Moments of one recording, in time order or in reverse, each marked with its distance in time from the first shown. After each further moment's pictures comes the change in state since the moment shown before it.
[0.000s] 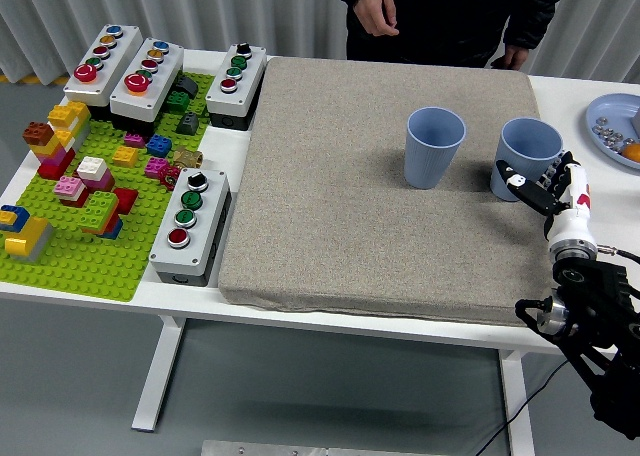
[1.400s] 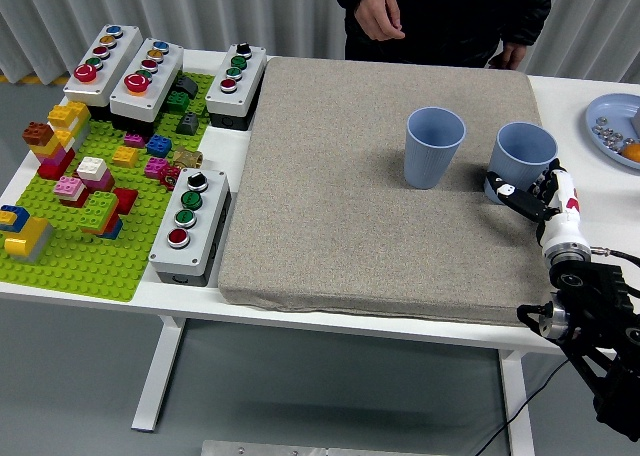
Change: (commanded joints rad) left arm 0.008 0.001 0.000 0.000 0.002 -0.001 0.001; right arm -0.007 0.003 0.008 -0.009 -0.084 0.084 -0.094
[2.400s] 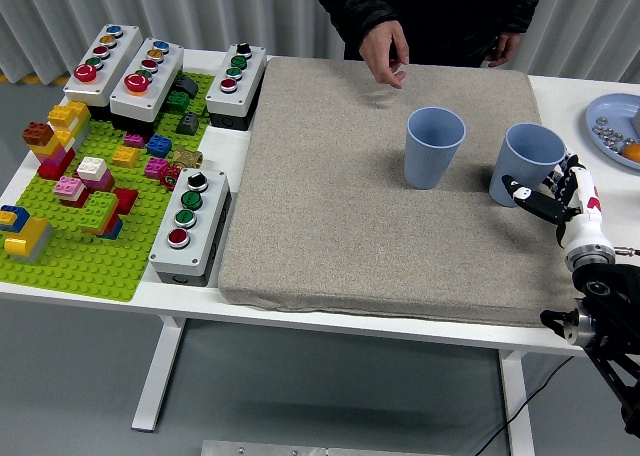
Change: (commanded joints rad) left arm -0.001 0.003 -0.015 0.000 0.006 0.001 -0.001; right arm -0.074 -0.085 0.053 0.151 -0.081 -0.001 -0.051
